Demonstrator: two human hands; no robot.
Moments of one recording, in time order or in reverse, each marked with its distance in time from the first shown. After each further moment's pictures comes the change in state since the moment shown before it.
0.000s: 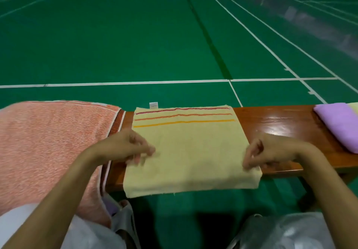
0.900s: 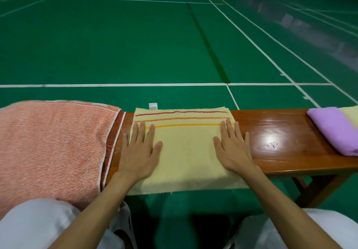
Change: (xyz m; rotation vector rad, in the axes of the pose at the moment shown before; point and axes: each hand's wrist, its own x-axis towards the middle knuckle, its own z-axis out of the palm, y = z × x) left_hand 0.038 -0.031 0.084 0.633 0.526 0.009; right_hand 0.090 0.001 0.081 -0.461 0.742 0.133
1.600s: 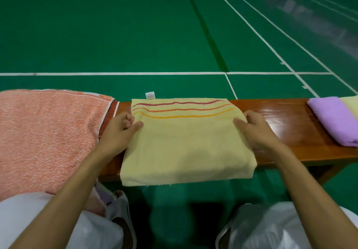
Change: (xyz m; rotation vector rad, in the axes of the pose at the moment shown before) left_hand 0.011 -0.019 -0.047 -0.920 0.058 -0.253; right_hand 0.004 0.033 -0.066 0.727 0.009 0.243
